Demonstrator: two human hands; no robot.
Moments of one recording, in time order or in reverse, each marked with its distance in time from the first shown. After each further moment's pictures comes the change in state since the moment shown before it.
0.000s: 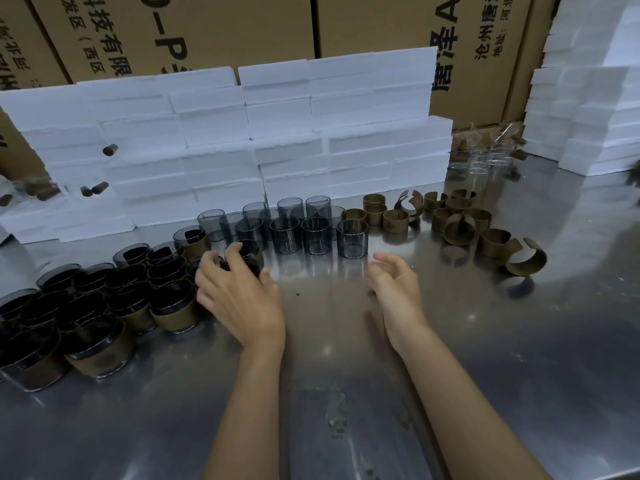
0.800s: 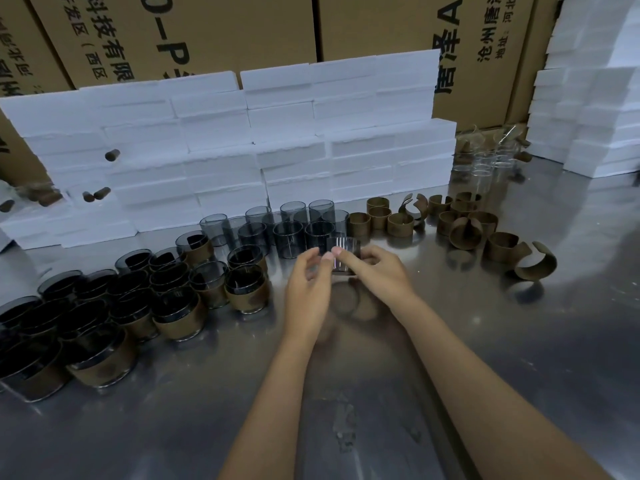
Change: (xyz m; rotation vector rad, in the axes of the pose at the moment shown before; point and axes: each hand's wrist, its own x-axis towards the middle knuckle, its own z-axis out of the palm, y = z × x) left_hand -0.016 0.031 0.032 -0.798 -0.621 -0.195; right_hand 0.053 0.004 0.017 -0.495 -0.158 -0.187
